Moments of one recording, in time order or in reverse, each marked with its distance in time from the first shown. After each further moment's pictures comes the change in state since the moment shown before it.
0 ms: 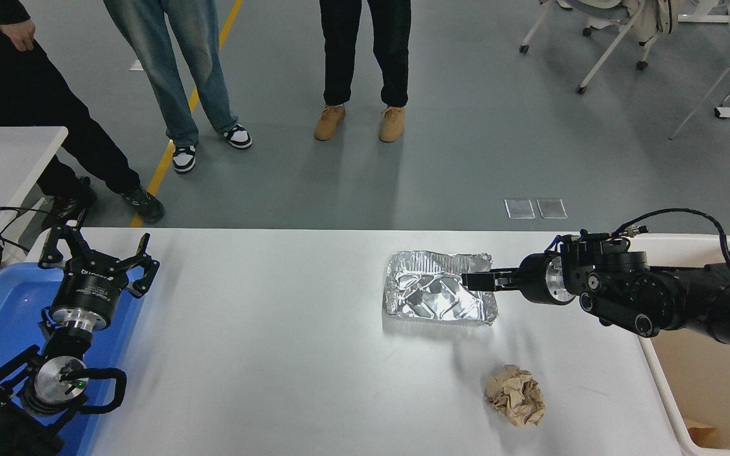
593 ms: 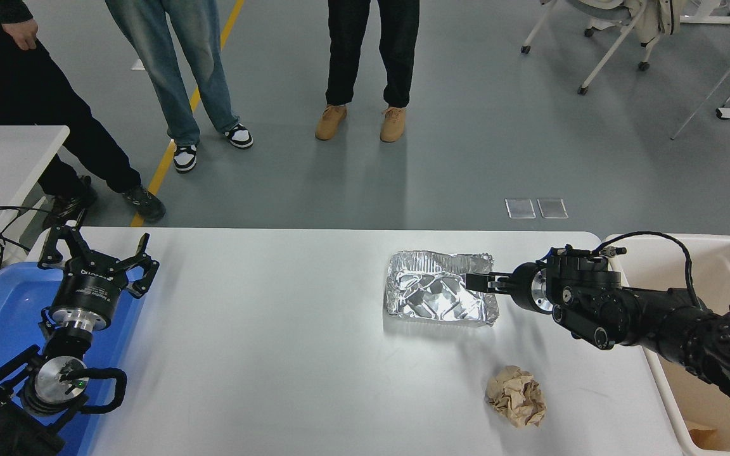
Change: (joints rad) left arm 0.000 0.000 0.000 0.000 0.000 0.000 0.000; right arm -0.087 0.141 0.001 -0.210 0.086 -0.041 -0.072
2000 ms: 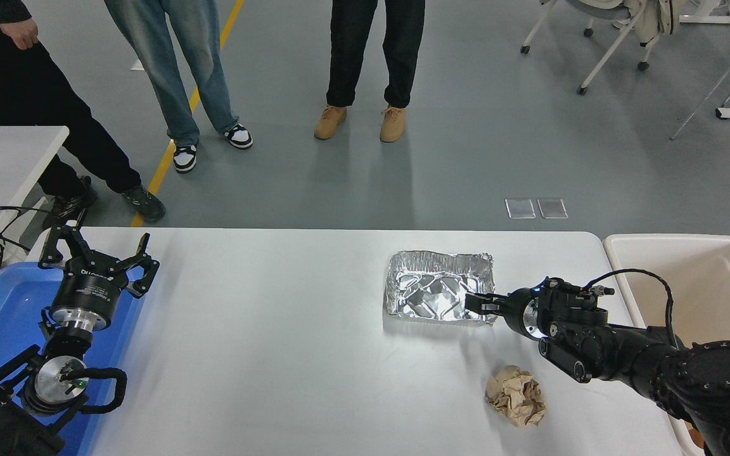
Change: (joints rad) left arm 0.000 0.000 0.000 0.000 0.000 0.000 0.001; right arm -0.109 0.090 -0.022 -0.121 0.003 -0.116 0.007
